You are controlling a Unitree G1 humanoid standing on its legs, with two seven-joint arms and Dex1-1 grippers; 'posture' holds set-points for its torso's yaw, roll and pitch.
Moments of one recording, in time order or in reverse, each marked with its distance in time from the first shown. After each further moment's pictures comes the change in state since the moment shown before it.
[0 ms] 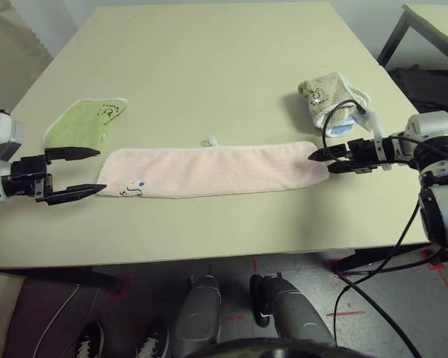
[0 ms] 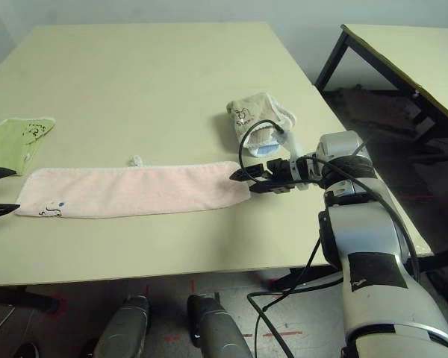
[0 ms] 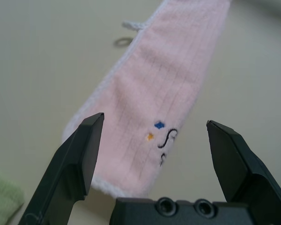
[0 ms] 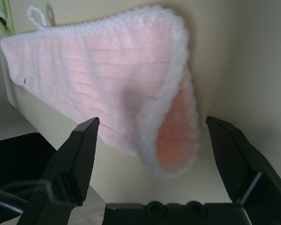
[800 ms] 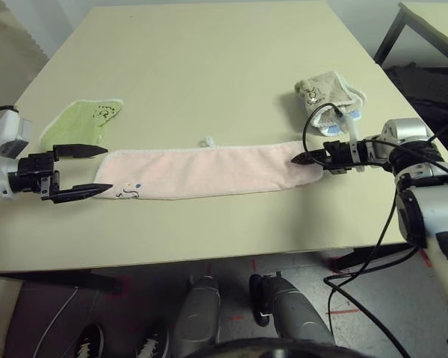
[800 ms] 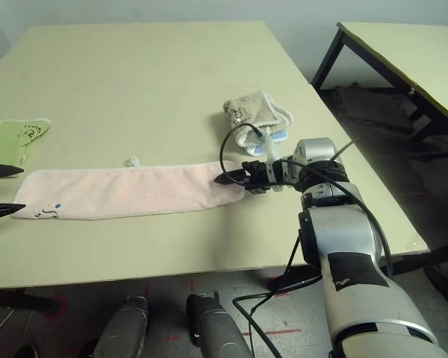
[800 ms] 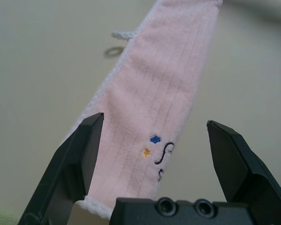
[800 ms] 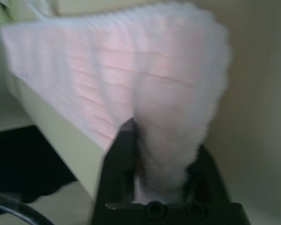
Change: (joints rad) left arm 0.000 -0.008 0.000 -0.051 0.004 0.010 0.000; right arm 0.046 0.067 0.001 -0.044 -0.034 -0.060 -0.028
